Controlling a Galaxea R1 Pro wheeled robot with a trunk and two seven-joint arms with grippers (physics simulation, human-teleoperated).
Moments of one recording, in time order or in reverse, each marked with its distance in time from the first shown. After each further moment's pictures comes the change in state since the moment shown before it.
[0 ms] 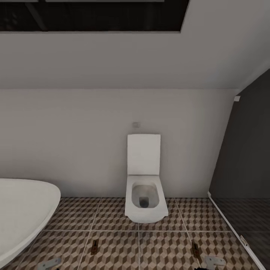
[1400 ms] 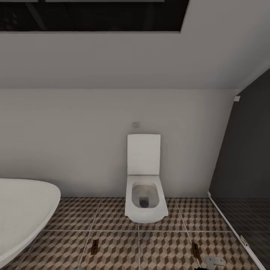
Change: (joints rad) left arm 0.048 -0.165 0.000 0.003 -0.001 0.014 0.001; right arm 0.000 0.000 0.000 0.000 0.000 0.000 0.000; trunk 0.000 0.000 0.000
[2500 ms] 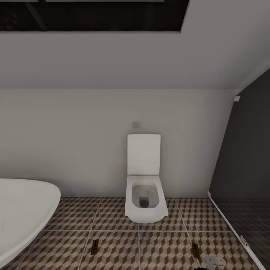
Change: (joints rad) left arm 0.061 -0.014 0.000 0.000 0.000 0.000 0.000; right arm 0.000 0.000 0.000 0.000 0.000 0.000 0.000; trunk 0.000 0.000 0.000
